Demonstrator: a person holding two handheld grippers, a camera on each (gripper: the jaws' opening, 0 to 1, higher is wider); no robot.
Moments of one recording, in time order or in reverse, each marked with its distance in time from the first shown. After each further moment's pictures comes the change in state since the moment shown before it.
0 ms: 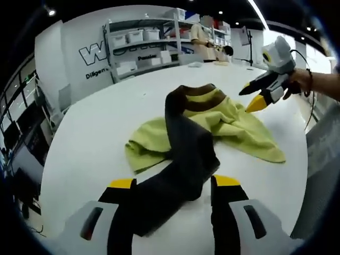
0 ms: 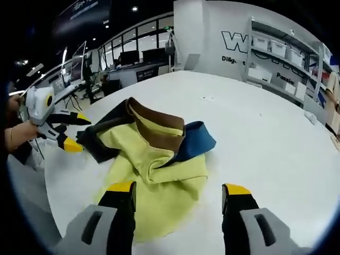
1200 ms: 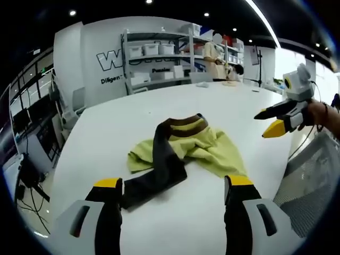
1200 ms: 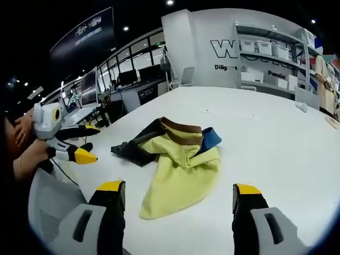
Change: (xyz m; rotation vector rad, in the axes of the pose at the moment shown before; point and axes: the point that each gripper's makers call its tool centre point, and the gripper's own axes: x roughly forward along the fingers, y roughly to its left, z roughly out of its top) left arm -0.087 -0.041 0.039 -0.101 -0.119 0.080; right arm -0.114 0.058 0.008 0.151 -0.156 0.069
